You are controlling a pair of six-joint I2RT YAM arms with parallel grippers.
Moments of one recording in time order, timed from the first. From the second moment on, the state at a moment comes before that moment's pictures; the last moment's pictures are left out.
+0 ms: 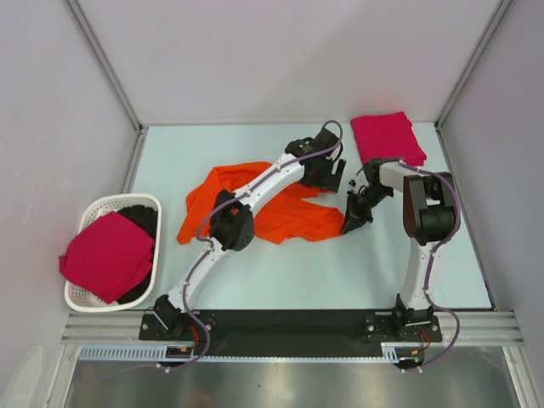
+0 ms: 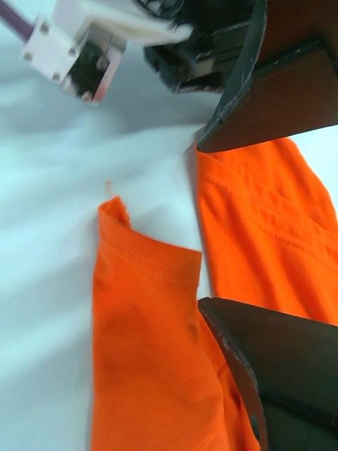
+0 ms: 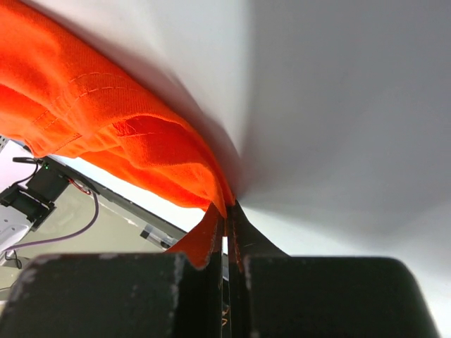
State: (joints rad) left arm -0.77 2.59 2.58 -1.00 0.00 -0.39; right arm 0.11 2.07 1.35 -0.94 -0.57 0.20
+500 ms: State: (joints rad) left arm -0.75 2.65 2.59 -0.99 -0.16 -0.38; right arm 0.10 2.07 1.35 -0.92 -0.58 0.20
